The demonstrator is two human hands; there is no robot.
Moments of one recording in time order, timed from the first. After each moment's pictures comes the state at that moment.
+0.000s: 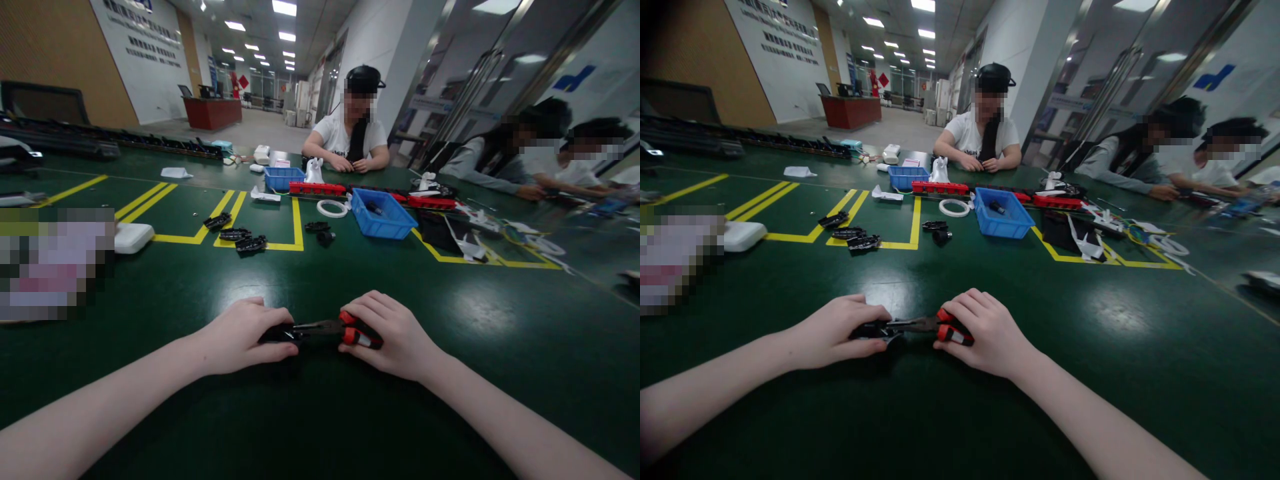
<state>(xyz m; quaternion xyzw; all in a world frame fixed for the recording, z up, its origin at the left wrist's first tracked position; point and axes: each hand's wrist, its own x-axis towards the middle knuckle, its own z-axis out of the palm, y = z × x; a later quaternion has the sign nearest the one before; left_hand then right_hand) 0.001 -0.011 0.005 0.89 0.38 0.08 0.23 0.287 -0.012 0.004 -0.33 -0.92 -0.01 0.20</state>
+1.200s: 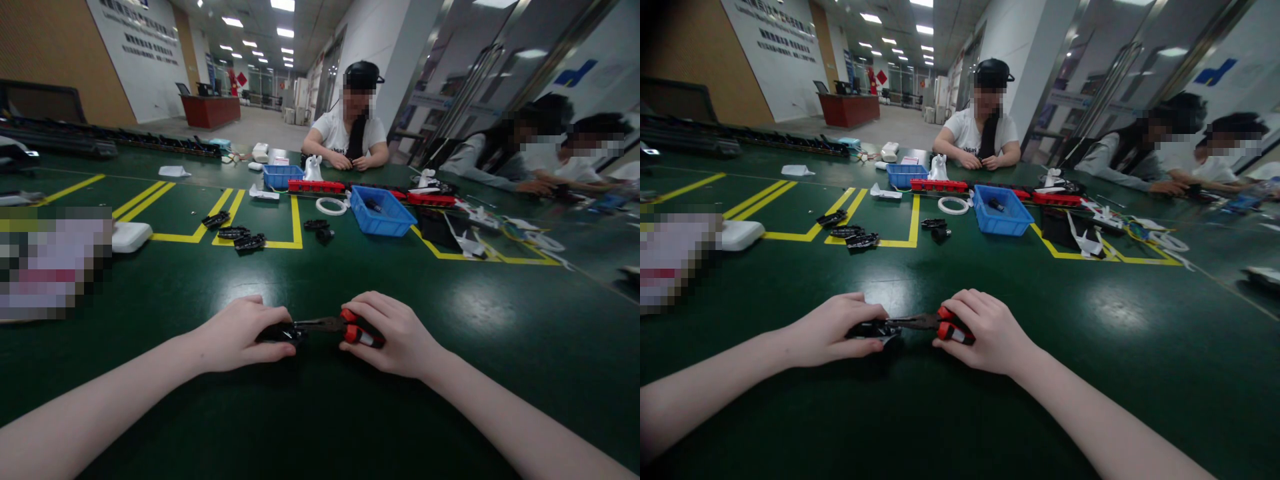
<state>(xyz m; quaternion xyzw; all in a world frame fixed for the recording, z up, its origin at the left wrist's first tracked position) -0.001 -0.012 0.006 0.90 0.37 0.08 0.23 0.288 -0.015 0.006 -0.32 -0.92 0.00 0.23</state>
